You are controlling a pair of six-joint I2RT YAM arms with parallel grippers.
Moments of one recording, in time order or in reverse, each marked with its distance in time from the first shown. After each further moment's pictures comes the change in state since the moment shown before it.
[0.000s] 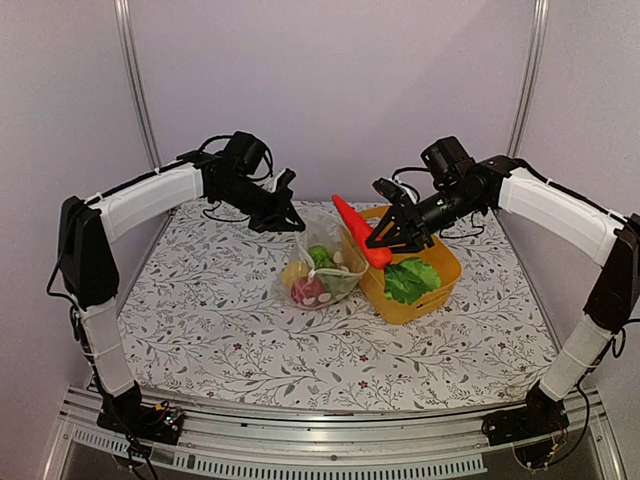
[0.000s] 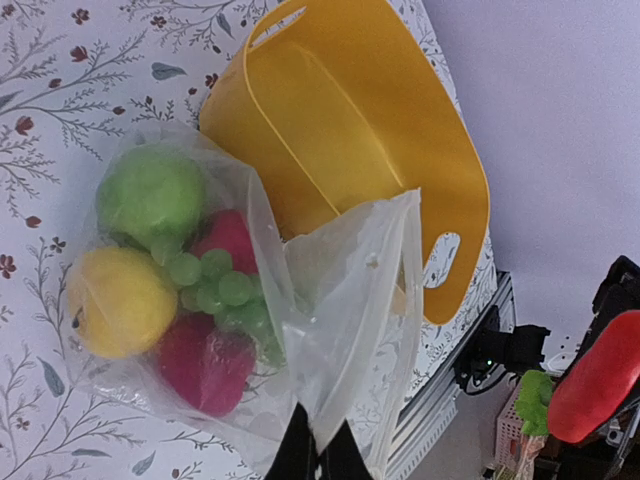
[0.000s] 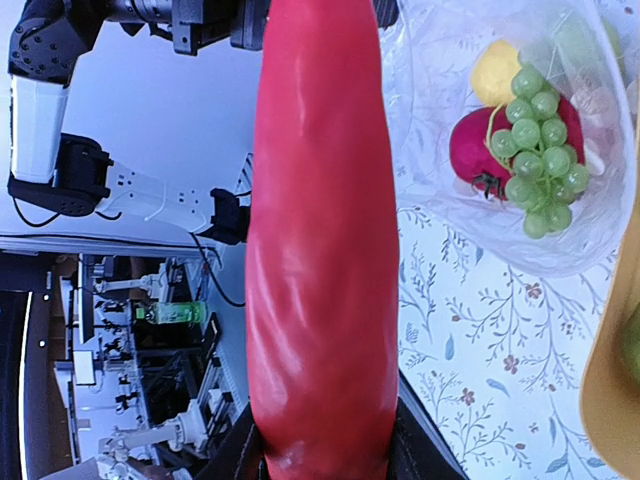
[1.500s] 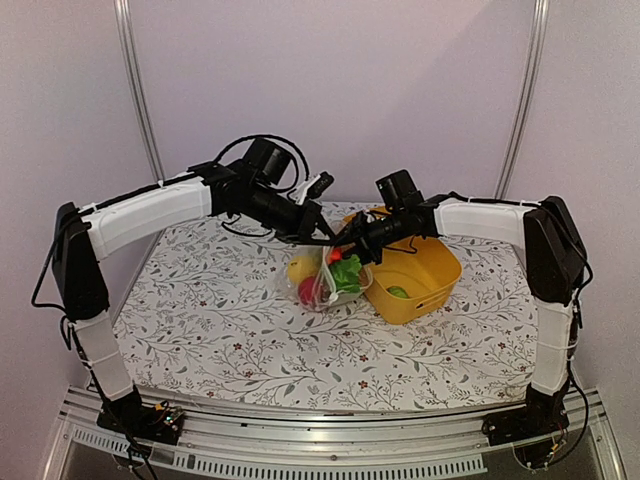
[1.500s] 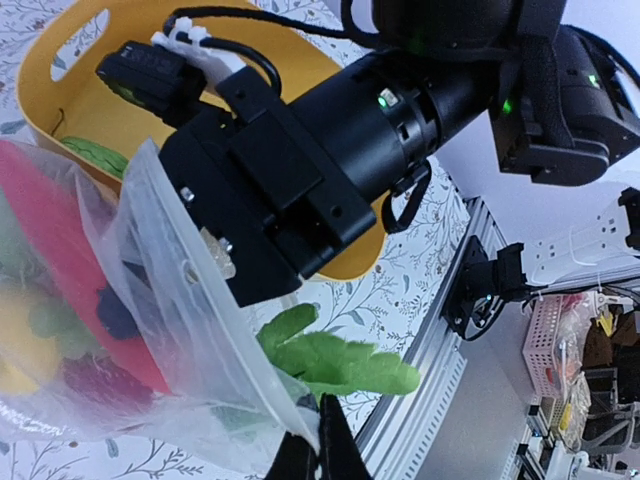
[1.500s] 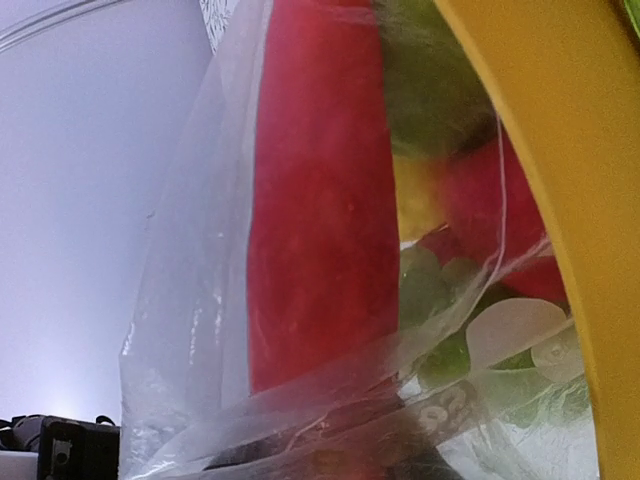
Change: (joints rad) left arm -0.185 -0.079 -0.094 0.134 0.018 0.144; right arm 0.036 0.375 0.001 0.548 0.085 0.851
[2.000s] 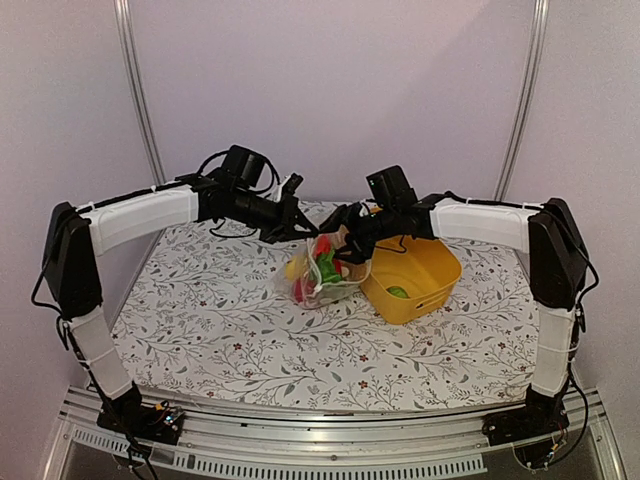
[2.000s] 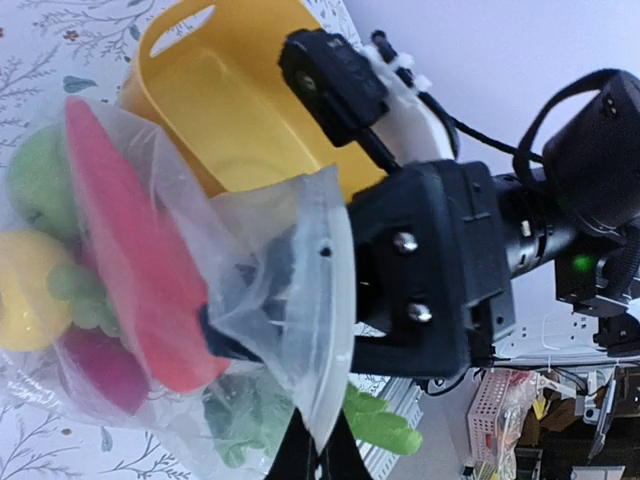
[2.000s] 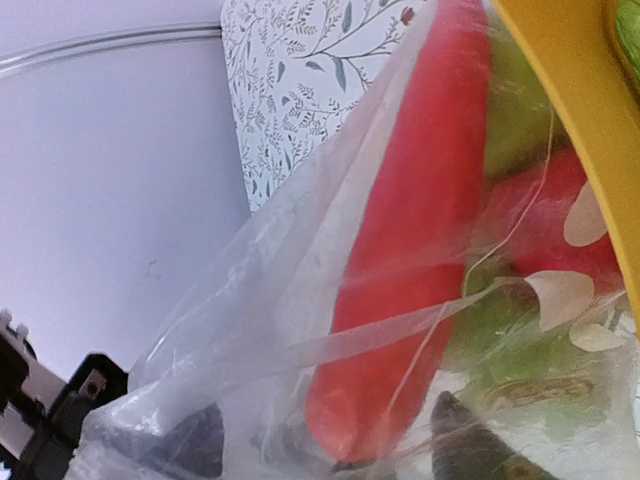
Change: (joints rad) left arm 0.116 -0.024 -0.136 0.185 0.066 -0.230; right arm 0.084 -0.024 0.008 0.086 0.281 0.032
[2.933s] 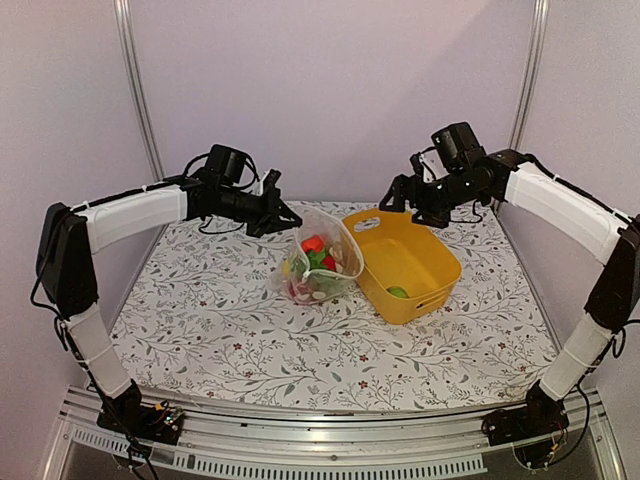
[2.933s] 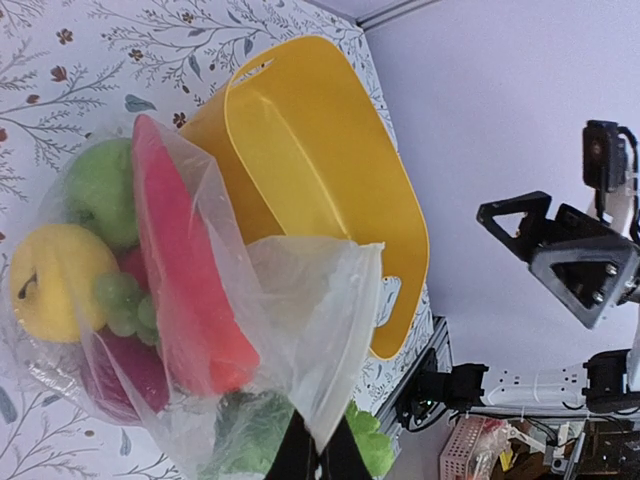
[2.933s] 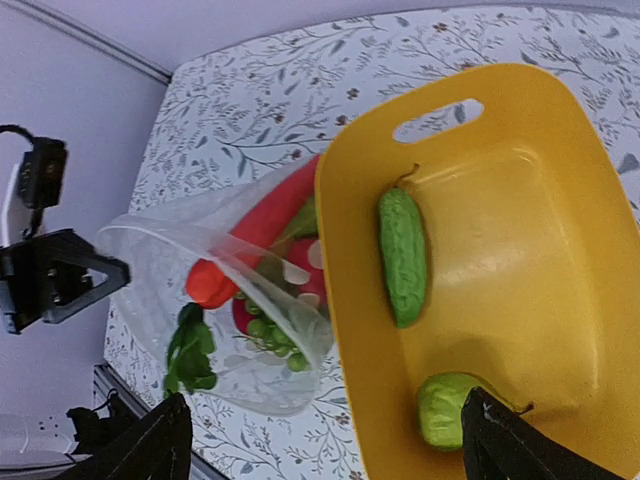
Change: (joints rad) left arm 0.115 -0.031 -0.079 0.099 0.003 -0.129; right arm -0.130 -0.348 0.063 -0.488 0.265 -0.653
